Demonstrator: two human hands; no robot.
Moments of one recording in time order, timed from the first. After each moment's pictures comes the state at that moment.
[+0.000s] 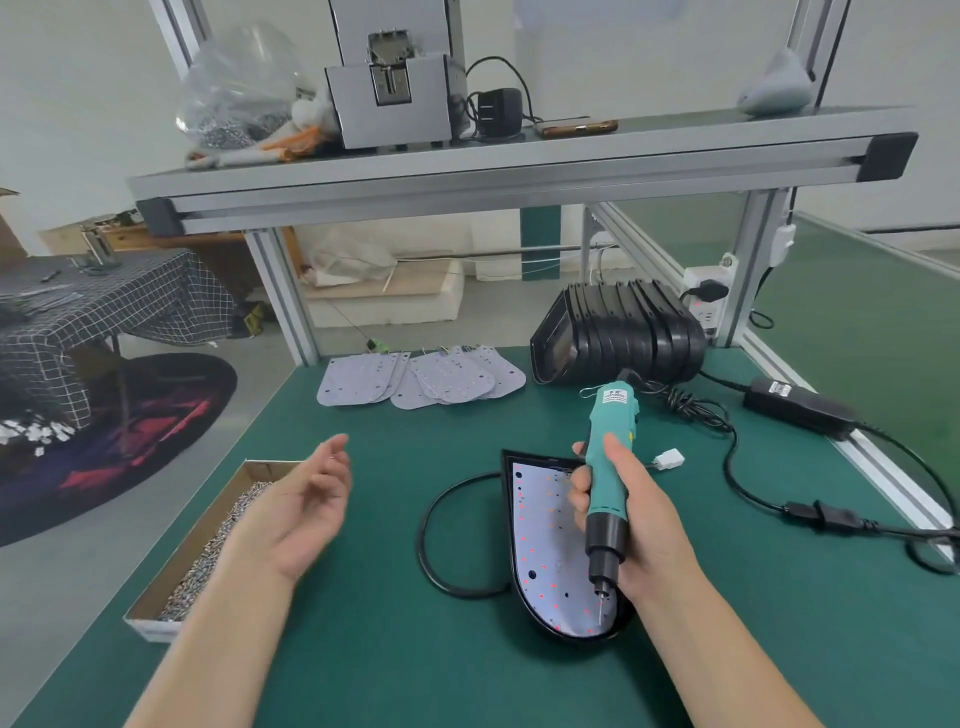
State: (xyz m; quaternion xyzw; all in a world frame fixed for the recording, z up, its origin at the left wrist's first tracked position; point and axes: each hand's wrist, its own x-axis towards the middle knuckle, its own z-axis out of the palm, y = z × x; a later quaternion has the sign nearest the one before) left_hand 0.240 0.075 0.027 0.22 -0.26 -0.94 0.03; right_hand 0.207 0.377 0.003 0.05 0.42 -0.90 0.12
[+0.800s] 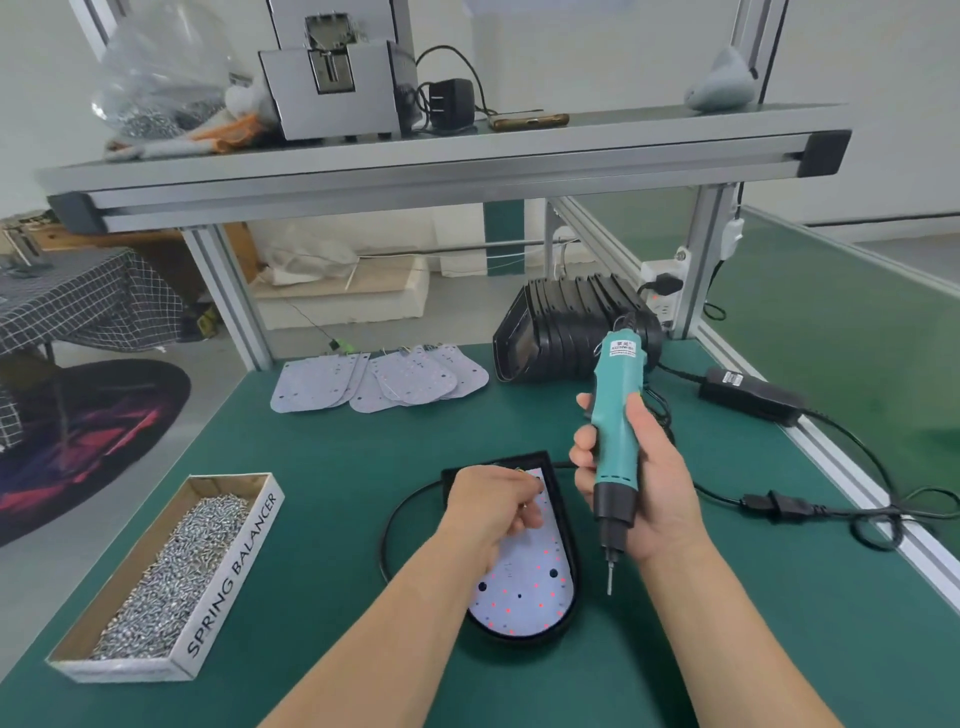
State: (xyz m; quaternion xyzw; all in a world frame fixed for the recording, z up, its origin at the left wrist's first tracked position) left_hand 0.190 0.264 0.001 0.18 -0.71 -0.68 -0.10; right_hand 0.182 0.416 0.013 -0.03 0.36 -0.93 0.11
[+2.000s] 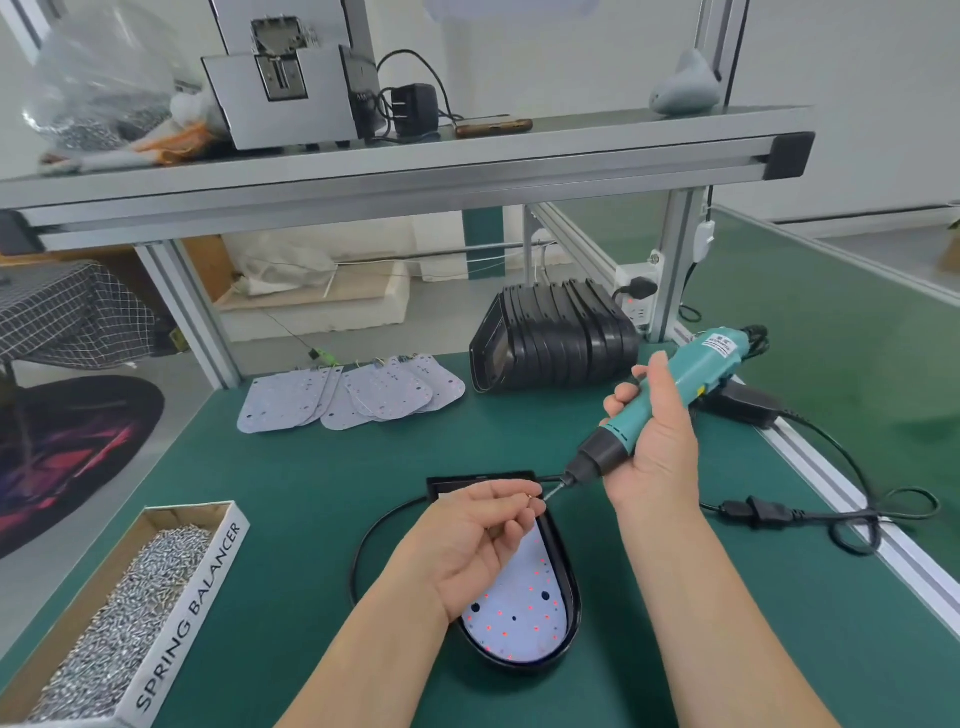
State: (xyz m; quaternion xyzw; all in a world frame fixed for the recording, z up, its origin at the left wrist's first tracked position) left_hand 0.202 0.259 0.017 0.16 -0.47 -0.84 -0.21; right_hand 0.148 0.426 0.042 0.10 0.32 -0.93 -0.16
